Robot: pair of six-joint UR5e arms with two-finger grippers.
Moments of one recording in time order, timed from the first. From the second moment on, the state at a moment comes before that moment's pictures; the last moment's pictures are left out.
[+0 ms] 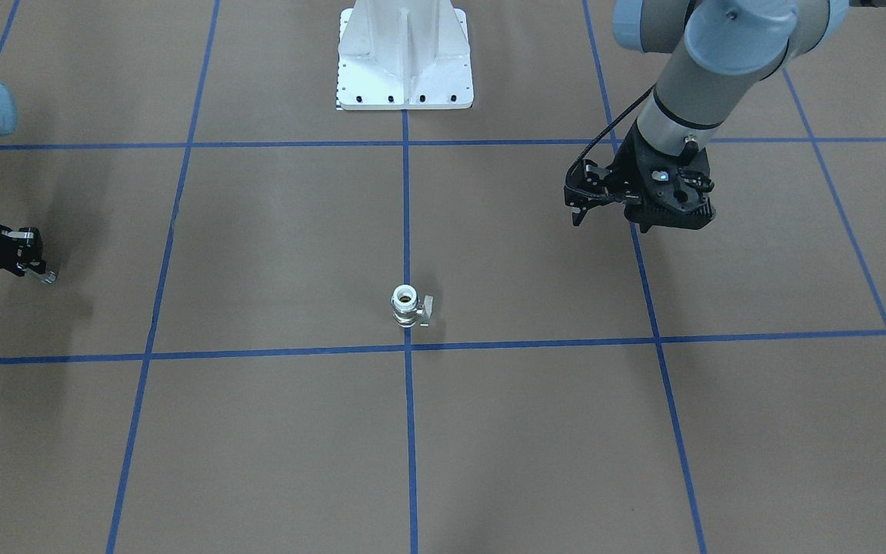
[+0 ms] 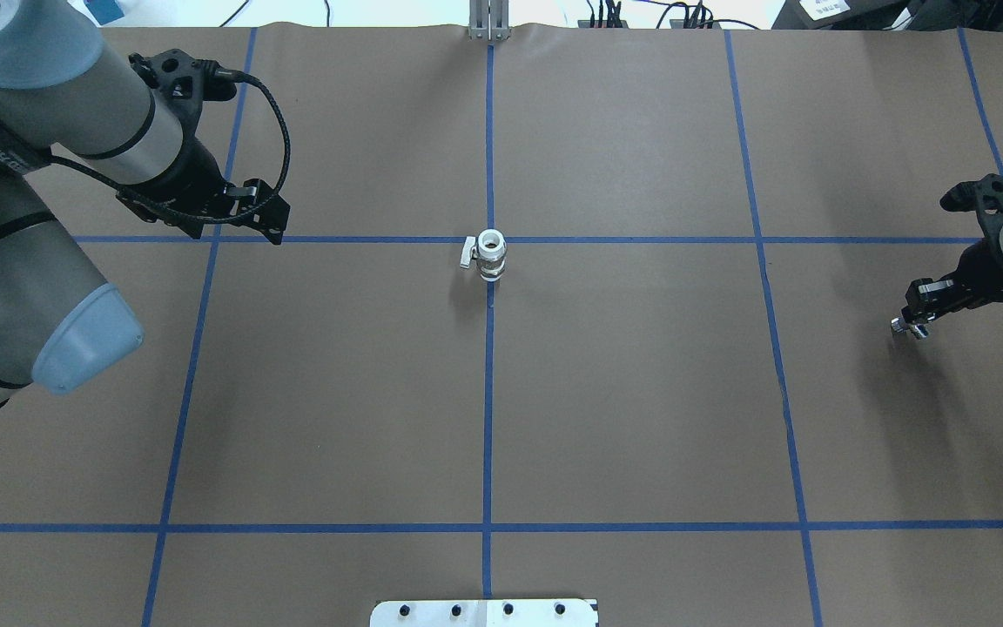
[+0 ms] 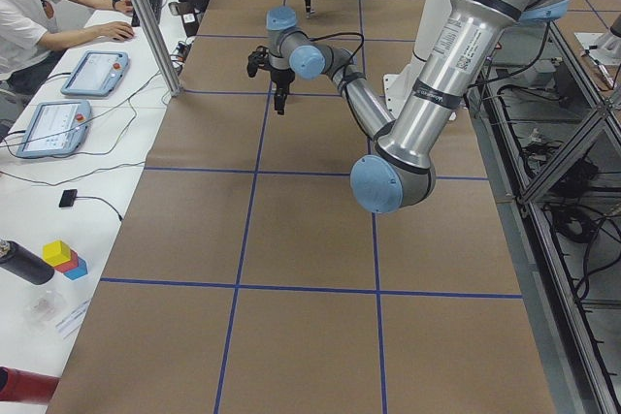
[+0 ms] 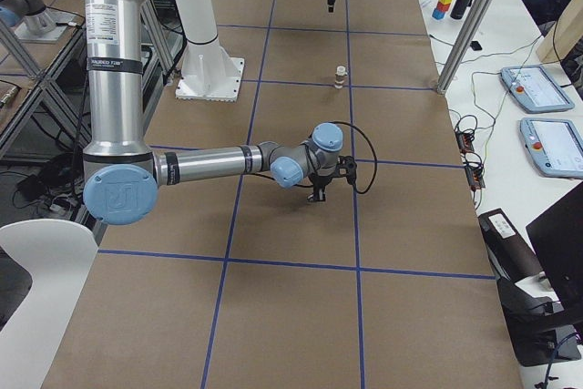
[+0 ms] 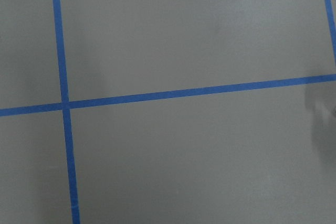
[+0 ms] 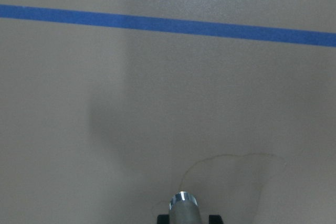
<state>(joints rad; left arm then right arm) -0.85 -2.05 -1.91 -1.47 -2.12 -0.85 1.02 -1.58 1.64 -1.14 2.25 0.63</state>
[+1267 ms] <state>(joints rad) -1.03 -1.85 -1.96 -1.47 -2.20 -0.55 0.92 -1.01 1.69 -1.60 2.23 1.07</state>
